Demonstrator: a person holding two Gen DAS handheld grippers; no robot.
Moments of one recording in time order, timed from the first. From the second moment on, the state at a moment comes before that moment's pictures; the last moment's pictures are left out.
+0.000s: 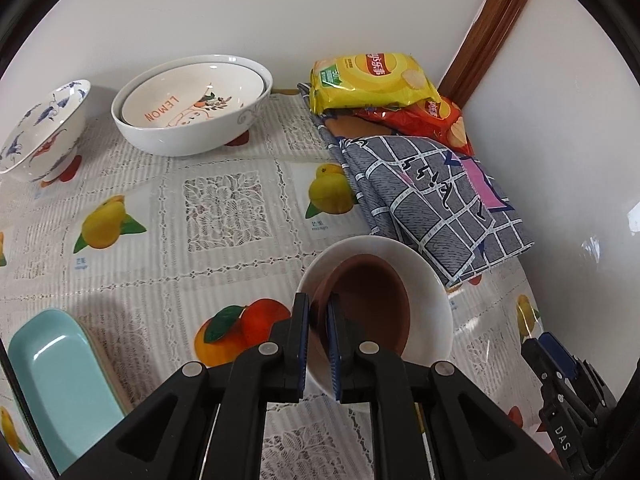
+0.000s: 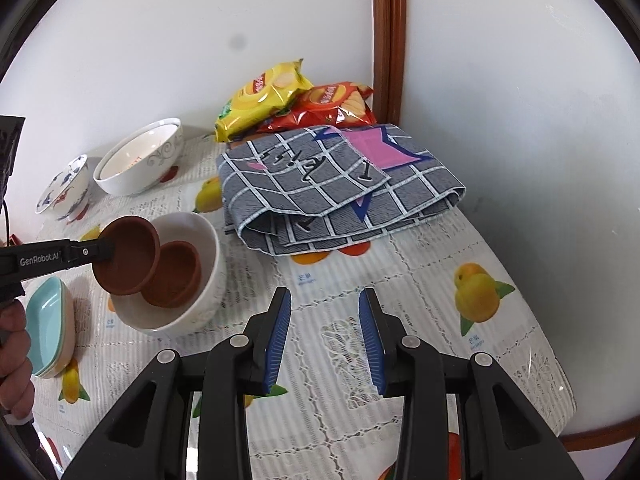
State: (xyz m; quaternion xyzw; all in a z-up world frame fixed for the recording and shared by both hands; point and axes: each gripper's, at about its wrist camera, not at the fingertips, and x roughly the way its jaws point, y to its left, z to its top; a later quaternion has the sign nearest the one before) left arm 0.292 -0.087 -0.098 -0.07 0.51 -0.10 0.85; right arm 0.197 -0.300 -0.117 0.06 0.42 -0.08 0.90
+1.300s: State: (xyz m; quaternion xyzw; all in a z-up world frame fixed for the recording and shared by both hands) left arm 0.261 -0.083 -0.073 -0.06 0.50 -0.11 0.86; right arm 0.179 -0.279 -0.105 0.06 0.43 -0.05 0.90
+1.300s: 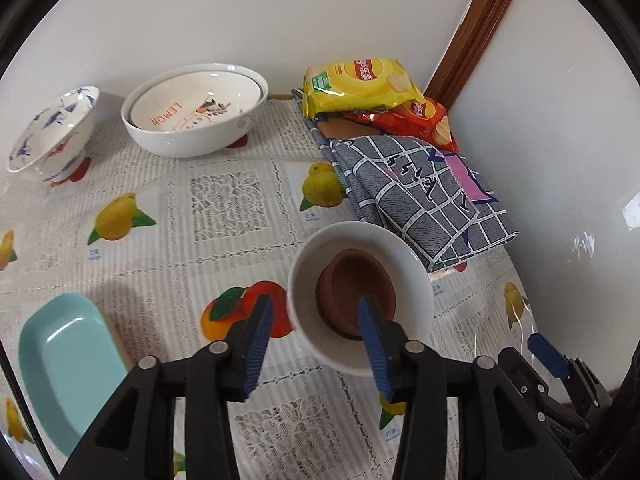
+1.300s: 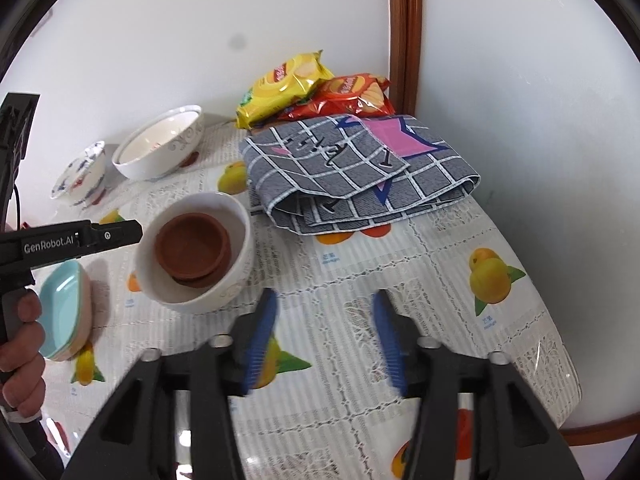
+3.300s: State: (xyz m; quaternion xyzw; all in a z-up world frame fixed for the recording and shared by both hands) left arm 0.122 -0.059 0.038 -0.02 0.36 -0.08 0.93; right arm 0.054 -0.244 -0.017 0.10 0.34 -0.06 0.93
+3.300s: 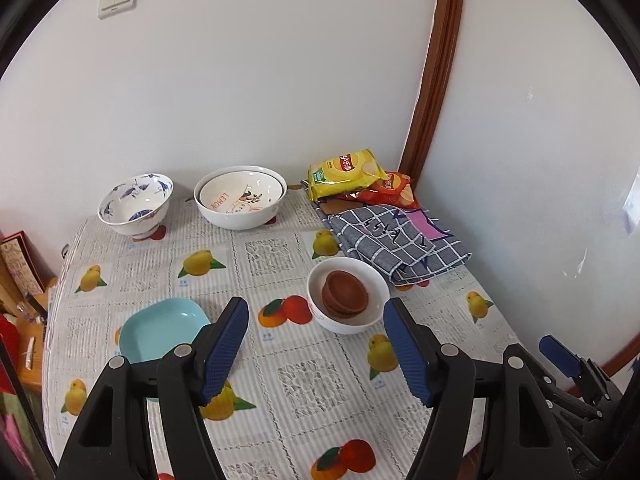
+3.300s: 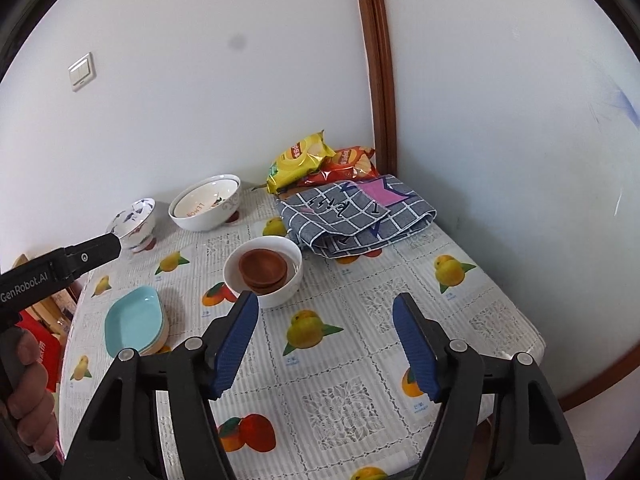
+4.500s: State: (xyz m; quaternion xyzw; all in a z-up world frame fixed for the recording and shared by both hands) left arm 0.260 -0.055 -0.082 -0.04 0.49 -0.07 0.87; right arm 0.207 -0.241 -0.107 0.09 0.43 -0.01 0.90
